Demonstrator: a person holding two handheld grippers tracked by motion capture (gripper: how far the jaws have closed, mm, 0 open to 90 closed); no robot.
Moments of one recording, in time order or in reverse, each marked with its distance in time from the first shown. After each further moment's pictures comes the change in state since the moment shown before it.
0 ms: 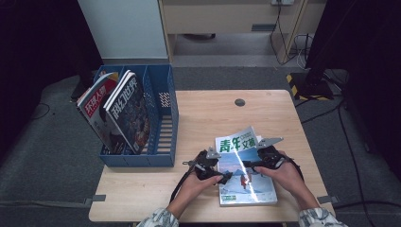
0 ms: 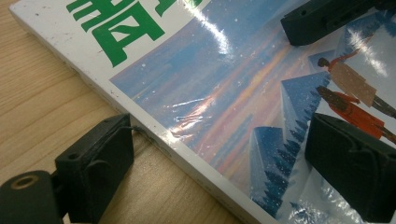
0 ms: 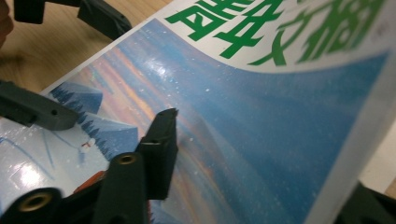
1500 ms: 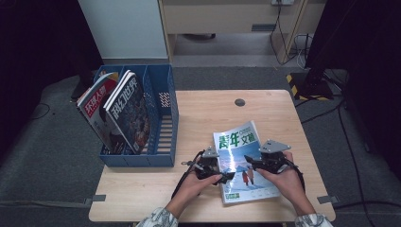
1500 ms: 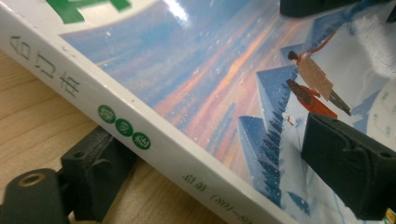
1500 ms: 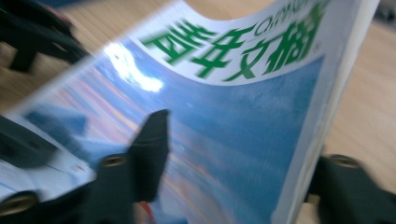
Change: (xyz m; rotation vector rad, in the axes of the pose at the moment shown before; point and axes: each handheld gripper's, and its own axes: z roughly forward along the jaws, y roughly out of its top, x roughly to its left) left arm 0.004 -0.003 0.002 -0.068 -0.120 -0.060; right arm 0.012 -0.002 -0.019 -0.153 -0.200 -0.066
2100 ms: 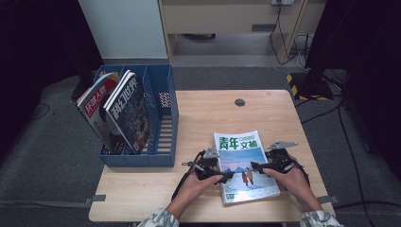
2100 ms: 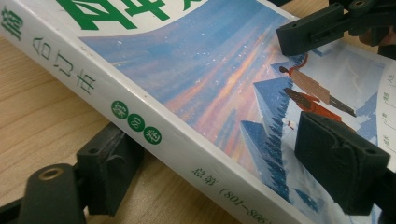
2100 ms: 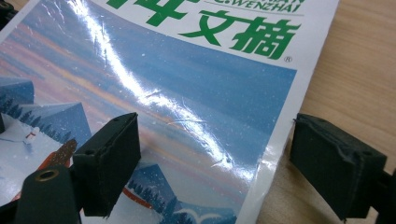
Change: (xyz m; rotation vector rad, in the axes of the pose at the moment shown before) left arm -0.002 -0.001 -0.001 -0.002 0.040 0.007; right arm -0.030 -0.035 0.014 0.116 0.089 0.285
